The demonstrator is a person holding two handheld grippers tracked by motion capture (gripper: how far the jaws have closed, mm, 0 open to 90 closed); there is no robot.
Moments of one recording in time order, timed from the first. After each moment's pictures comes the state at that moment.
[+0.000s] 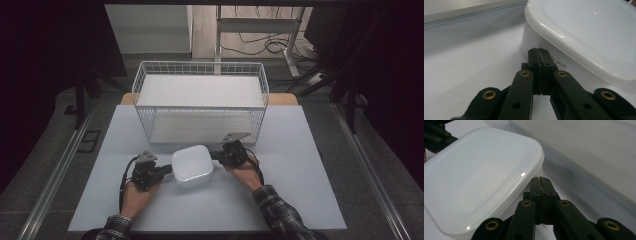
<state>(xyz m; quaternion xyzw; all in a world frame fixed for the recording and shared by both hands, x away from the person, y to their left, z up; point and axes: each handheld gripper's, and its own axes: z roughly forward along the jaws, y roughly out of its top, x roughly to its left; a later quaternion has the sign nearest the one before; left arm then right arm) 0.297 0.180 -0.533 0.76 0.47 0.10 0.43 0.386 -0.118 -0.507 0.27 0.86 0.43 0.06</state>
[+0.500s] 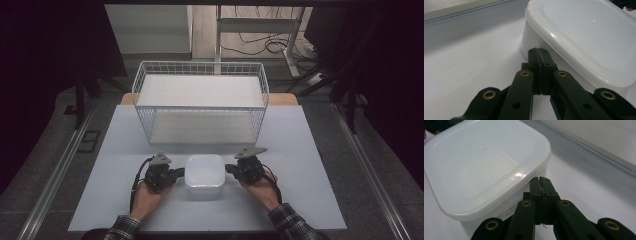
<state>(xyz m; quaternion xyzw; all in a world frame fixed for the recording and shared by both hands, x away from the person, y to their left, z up) 0.296 0.143 -0.529 0.79 0.42 0.08 0.44 0.336 -0.160 -0.501 0.30 0.86 0.39 0.10</state>
